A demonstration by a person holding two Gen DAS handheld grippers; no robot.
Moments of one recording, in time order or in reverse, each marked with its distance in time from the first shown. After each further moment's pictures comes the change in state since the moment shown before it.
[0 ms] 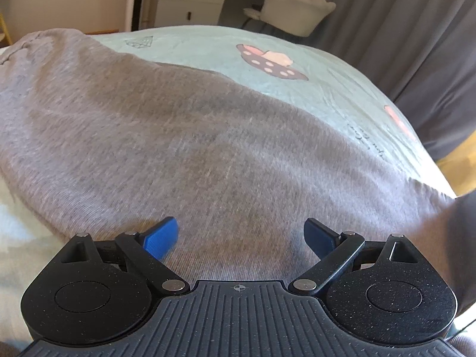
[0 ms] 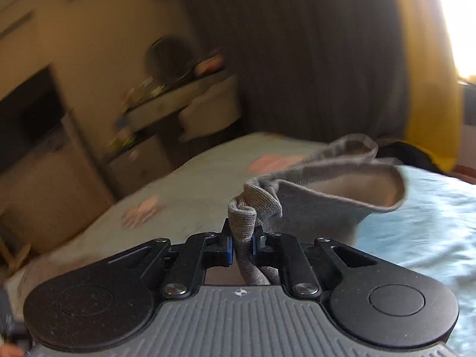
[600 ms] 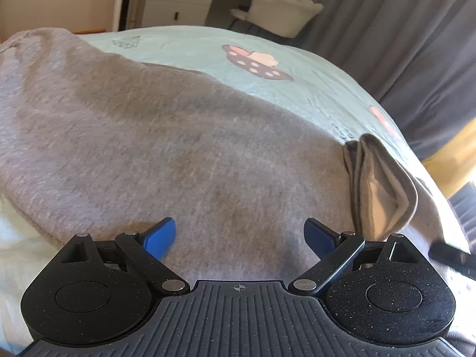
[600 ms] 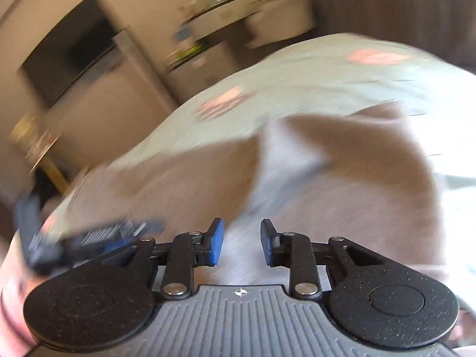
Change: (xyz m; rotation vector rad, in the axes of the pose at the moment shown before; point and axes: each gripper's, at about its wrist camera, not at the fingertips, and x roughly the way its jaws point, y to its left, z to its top) left arm -0.001 -0.004 -0.002 0.021 0.000 -0.062; right arm 0.063 0.058 -0.054 0.036 0.315 0.176
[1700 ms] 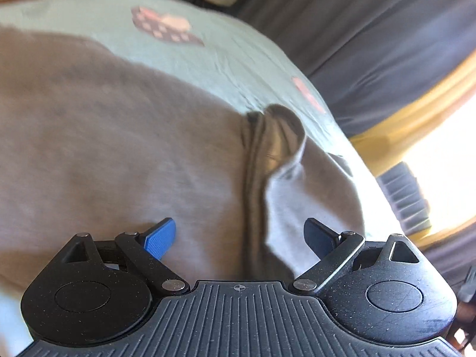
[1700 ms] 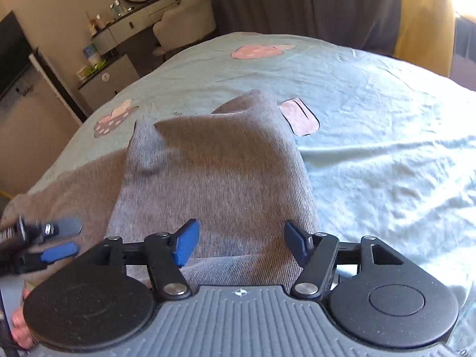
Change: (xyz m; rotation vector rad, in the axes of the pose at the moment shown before) left arm 0.035 -0.052 0.010 -0.020 0.157 -0.324; right arm -0.024 -0.042 -0.013 0.097 -0.006 -0.307
